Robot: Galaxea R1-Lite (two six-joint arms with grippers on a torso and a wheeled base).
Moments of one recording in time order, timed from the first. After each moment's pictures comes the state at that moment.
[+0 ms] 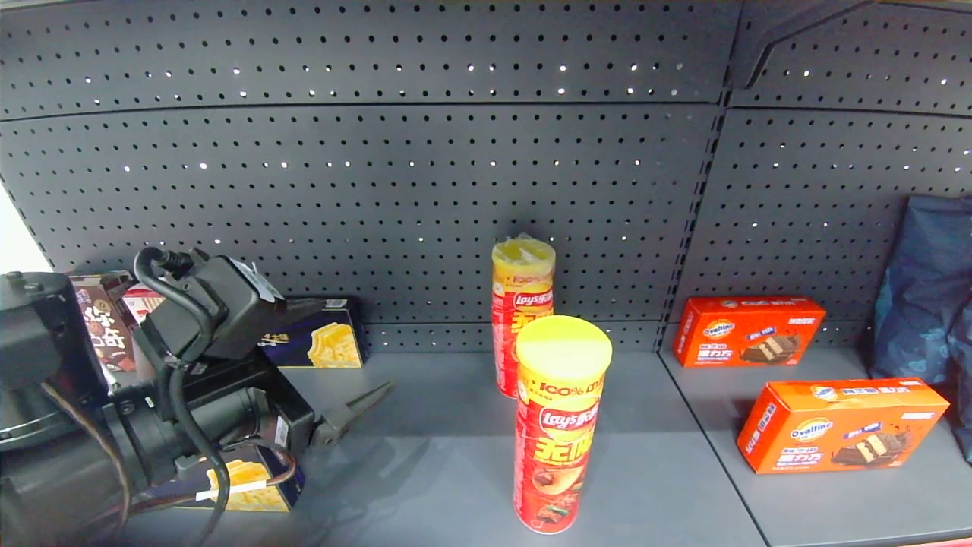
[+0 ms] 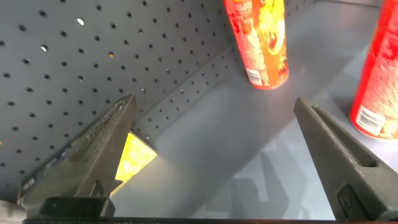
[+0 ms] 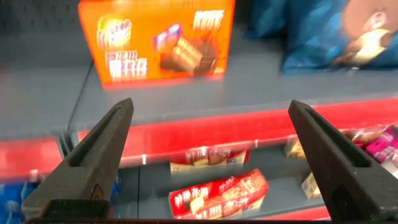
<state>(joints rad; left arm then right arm) -0.43 1.35 -0.50 -0.67 -0.13 0.37 -0.17 0.14 -0.12 -0.05 -0.01 -0.01</state>
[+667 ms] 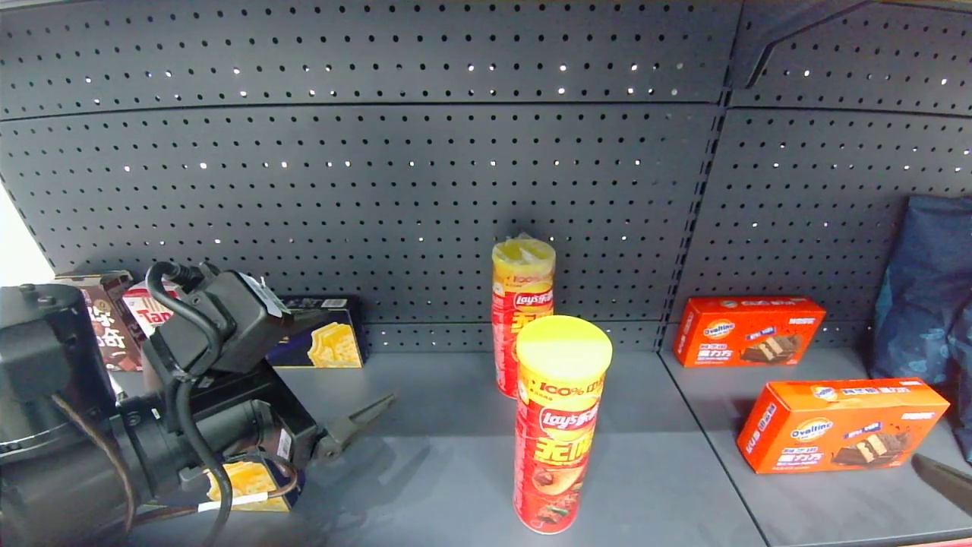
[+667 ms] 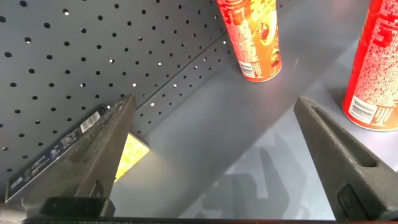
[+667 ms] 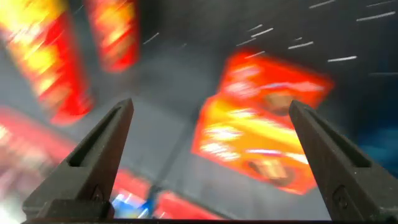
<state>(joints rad) -0.43 1.35 -0.48 -0.67 -0.14 0.38 0.29 0.76 -0.48 -0.09 0.16 -0.19</state>
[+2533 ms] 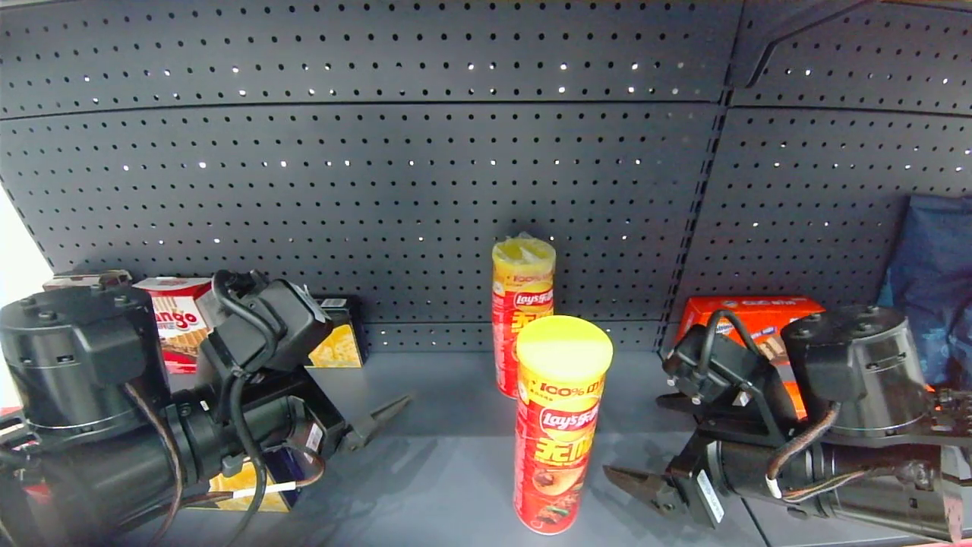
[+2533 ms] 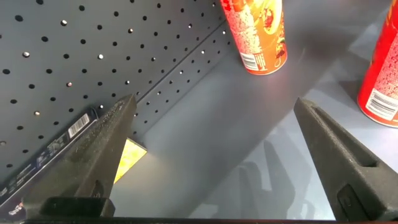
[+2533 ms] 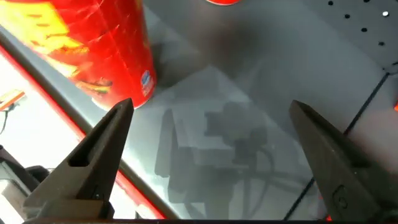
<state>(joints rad) -0.43 1.45 -0.49 -0.72 -0.14 0.41 0.71 1.52 -0.67 -0.29 -0.03 -0.14</state>
